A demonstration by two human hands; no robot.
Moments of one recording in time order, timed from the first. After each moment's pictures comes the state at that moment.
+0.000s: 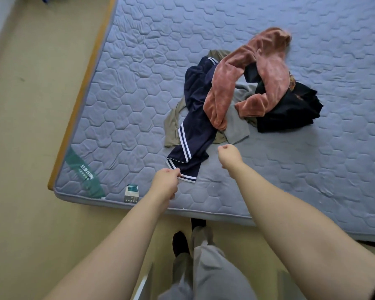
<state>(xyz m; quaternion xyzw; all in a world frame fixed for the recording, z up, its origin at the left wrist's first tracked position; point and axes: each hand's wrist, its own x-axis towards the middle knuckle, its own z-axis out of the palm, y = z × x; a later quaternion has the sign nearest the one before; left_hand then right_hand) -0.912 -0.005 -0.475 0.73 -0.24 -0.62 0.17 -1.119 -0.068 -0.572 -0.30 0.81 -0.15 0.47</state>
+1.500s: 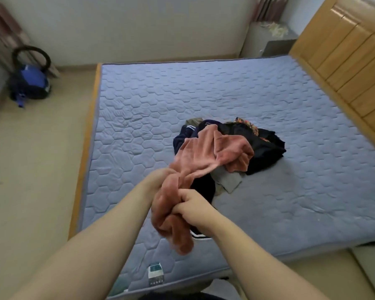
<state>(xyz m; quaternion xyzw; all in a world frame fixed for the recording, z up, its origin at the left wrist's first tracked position) -0.813 -0.201 -0.334 0.49 -0.30 -0.81 0.12 -0.910 -0.087 -0.328 -0.39 0.61 -0.34 0.61</state>
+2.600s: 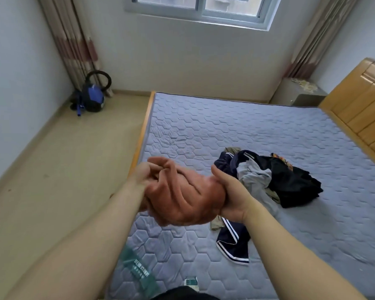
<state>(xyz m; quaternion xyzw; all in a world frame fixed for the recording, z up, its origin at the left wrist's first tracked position) -0.557 -0.233 -0.302 0.41 -0.14 -0.81 0.38 -0.768 -0.117 -0.257 -0.20 0.44 -0.38 0.79</state>
